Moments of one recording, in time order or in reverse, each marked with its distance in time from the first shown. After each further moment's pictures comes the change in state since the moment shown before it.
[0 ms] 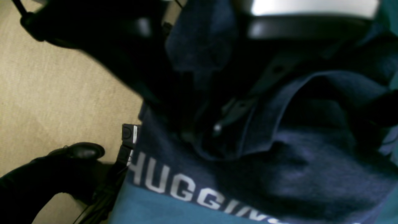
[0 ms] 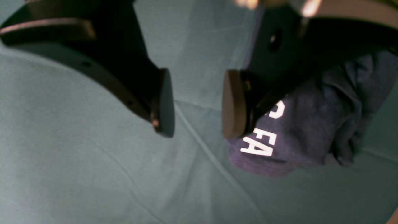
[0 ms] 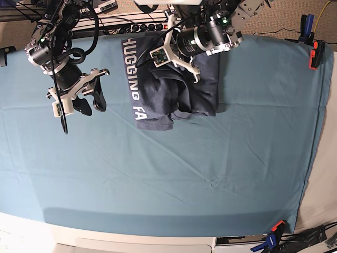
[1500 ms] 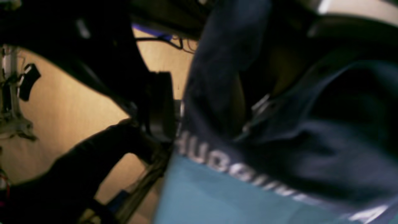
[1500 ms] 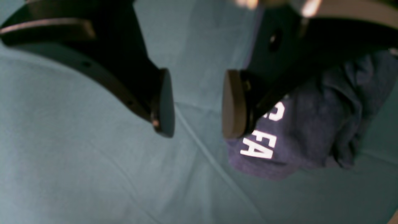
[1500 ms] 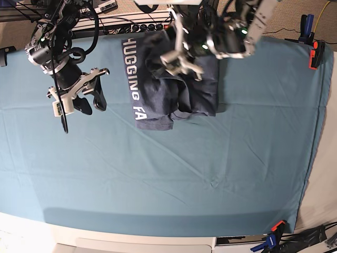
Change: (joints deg) left arm 1.0 -0.4 -6.6 0.0 -21.2 -5.4 1.2; right arm -0.1 0.0 0.0 0.0 0.0 0.0 0.0
